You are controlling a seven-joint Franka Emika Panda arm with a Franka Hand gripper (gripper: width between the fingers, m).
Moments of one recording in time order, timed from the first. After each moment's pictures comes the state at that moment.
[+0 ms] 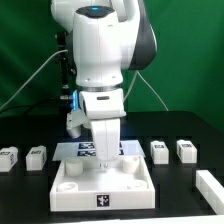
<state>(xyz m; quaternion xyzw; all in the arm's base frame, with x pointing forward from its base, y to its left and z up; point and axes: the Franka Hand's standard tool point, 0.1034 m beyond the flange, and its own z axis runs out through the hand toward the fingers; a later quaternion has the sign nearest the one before) 0.411 -0.010 0.011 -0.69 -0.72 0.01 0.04</state>
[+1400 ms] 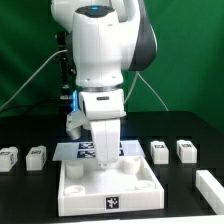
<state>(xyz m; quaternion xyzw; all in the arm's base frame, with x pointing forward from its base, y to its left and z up) 0.427 -0.007 0.011 -0.70 -0.71 0.01 0.03</state>
